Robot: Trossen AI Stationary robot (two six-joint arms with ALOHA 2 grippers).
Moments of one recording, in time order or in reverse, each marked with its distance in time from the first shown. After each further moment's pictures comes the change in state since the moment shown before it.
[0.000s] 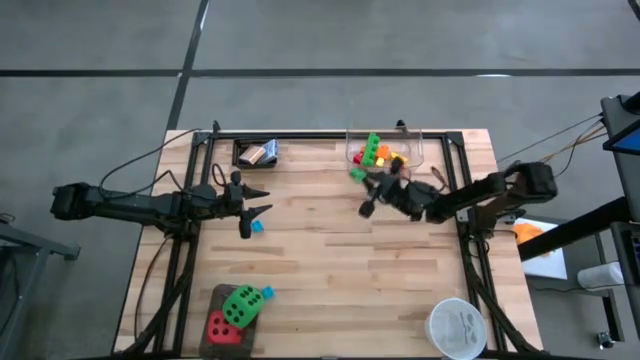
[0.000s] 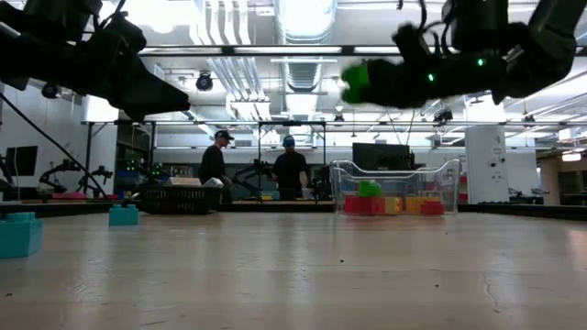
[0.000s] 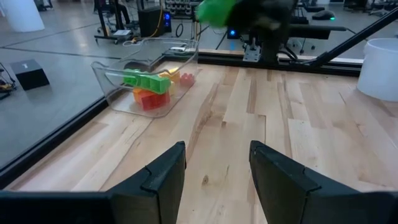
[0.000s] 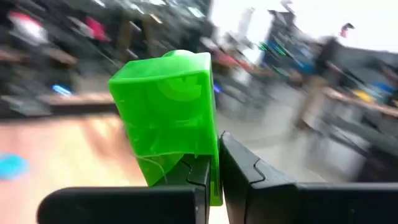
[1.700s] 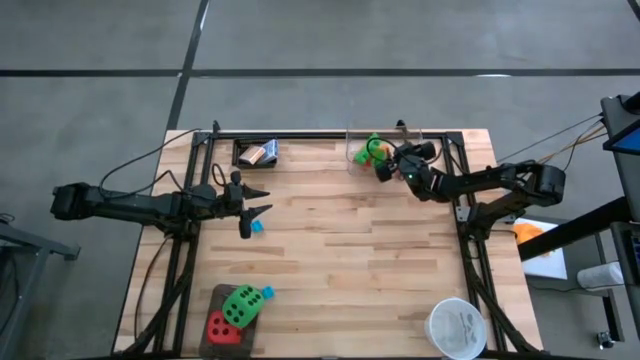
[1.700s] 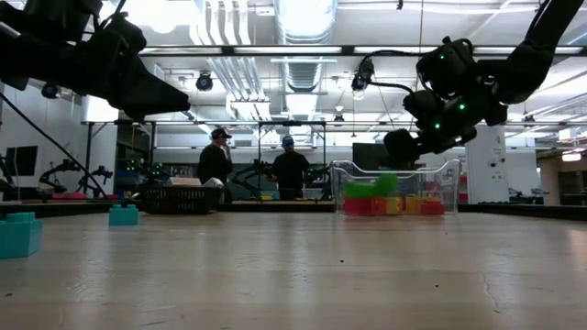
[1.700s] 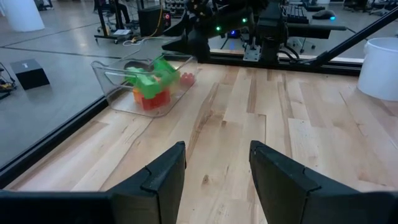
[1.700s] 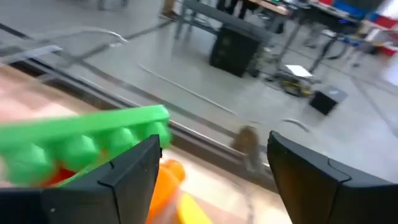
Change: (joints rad) left arm 0.000 0.000 0.000 -0.002 0.000 -0.001; right arm -0.361 -0.082 -0.017 -0.560 0.281 0.256
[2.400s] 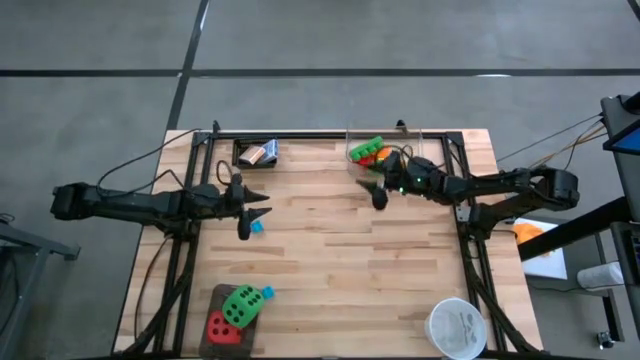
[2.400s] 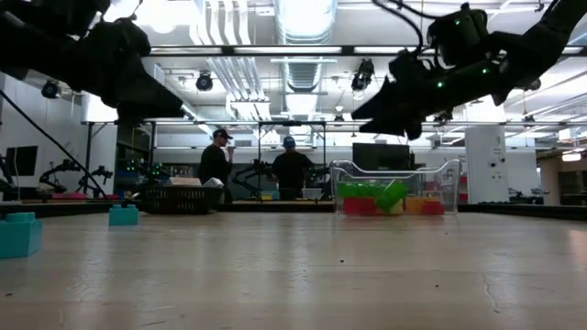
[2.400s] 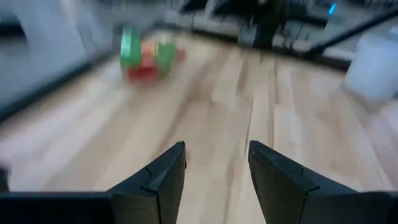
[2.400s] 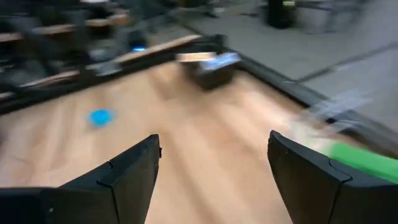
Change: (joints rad) left arm 0.000 0.000 0.060 -0.161 0.038 -0.149; right arm 0.097 -0.118 0.022 0.034 -0.817 0.133
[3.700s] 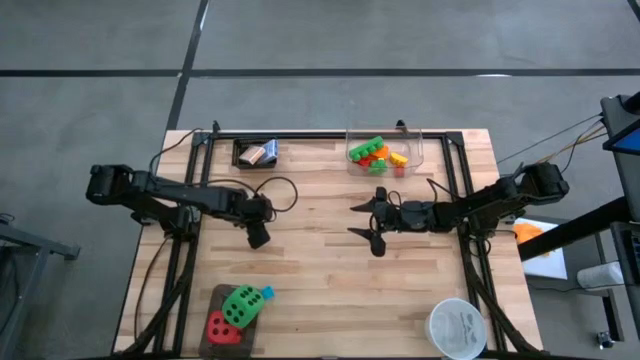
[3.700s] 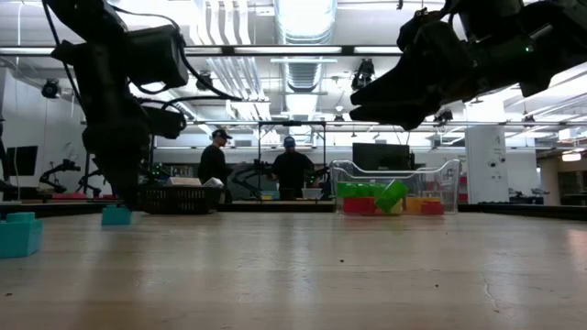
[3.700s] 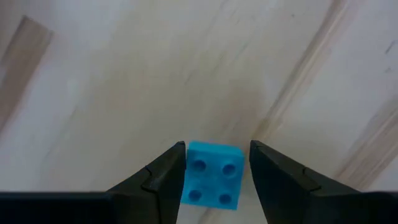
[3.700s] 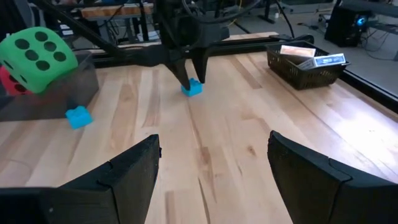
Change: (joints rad) left arm 0.000 0.679 0.371 -0.706 0.035 -0.306; right arm 0.447 0.119 0.000 0.126 0.214 -0.052
